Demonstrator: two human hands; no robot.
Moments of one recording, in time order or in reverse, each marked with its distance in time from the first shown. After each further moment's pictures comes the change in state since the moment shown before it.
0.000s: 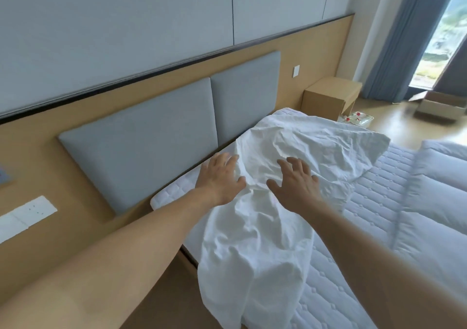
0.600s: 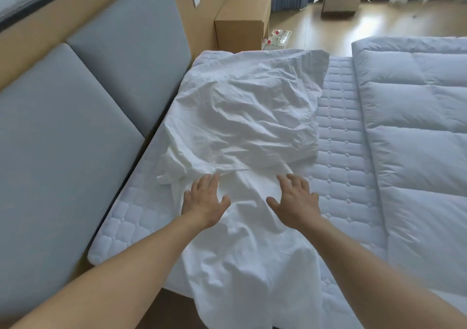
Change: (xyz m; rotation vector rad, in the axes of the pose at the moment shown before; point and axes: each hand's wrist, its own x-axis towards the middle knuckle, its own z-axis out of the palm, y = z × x) left_hand 0.163 -0.025 0.187 -0.041 -0.439 0.210; right_hand 0.066 0.082 0.163 0.092 -0.231 0.605
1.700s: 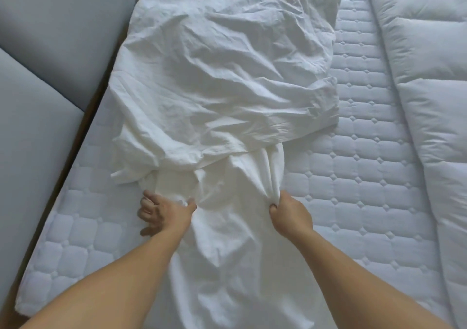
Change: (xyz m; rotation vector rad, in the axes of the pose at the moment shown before) left_hand 0.151 -0.108 0.151 -0.273 0.024 -0.720; right_hand 0.113 -0.008 0.163 0.165 -0.109 0.358
